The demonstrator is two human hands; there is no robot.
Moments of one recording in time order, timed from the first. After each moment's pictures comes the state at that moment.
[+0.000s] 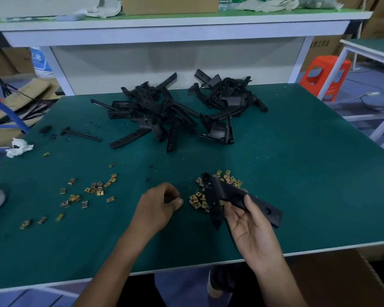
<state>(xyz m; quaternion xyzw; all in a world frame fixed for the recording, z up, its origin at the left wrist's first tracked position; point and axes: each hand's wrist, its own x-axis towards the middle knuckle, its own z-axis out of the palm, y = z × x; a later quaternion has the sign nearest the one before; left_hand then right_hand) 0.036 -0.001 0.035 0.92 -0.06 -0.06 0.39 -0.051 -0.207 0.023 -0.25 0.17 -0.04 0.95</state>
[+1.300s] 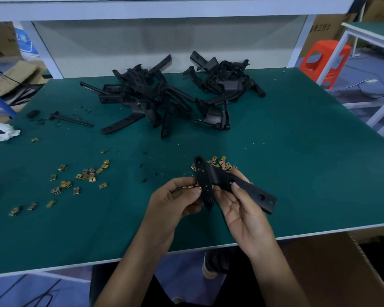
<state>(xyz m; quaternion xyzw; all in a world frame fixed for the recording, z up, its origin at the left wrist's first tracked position) -0.024 -0.043 0.058 0.58 0.05 -0.17 0.80 -0.049 -0.207 0.010 -0.31 0.09 -0.06 0.94</state>
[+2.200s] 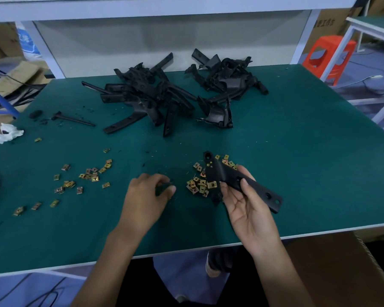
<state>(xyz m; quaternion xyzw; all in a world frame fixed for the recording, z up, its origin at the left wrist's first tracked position) 0.020 0.010 0.029 0.94 -0.09 0.03 0.32 -0.049 -0.206 0.018 -0.28 0.12 -0.07 0.95</state>
